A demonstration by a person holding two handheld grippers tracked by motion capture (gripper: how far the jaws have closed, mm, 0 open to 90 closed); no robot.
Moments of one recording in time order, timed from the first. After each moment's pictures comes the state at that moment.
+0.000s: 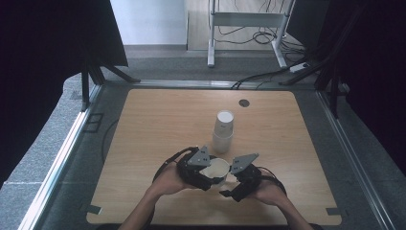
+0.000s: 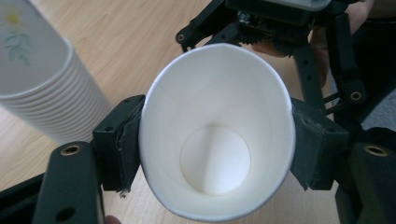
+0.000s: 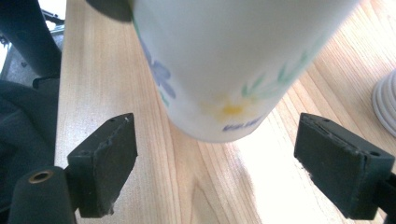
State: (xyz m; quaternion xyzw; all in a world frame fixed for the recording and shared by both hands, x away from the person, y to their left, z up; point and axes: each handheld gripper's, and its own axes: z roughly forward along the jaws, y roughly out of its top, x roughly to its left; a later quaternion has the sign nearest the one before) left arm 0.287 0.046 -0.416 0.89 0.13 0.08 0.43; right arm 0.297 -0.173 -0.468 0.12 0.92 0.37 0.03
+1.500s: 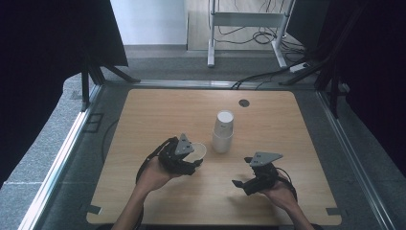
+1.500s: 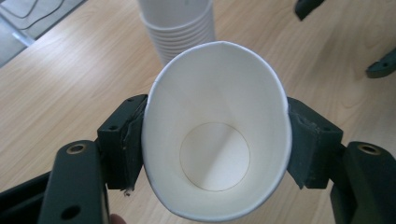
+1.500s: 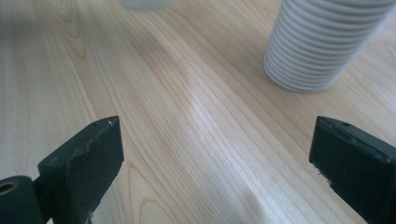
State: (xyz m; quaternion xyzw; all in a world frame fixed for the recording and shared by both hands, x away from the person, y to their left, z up) left arm 0.300 0.088 -0.406 0.88 0.26 0.19 0.36; right arm 0.300 -0.221 -0.474 0.24 0.87 0.42 0.11
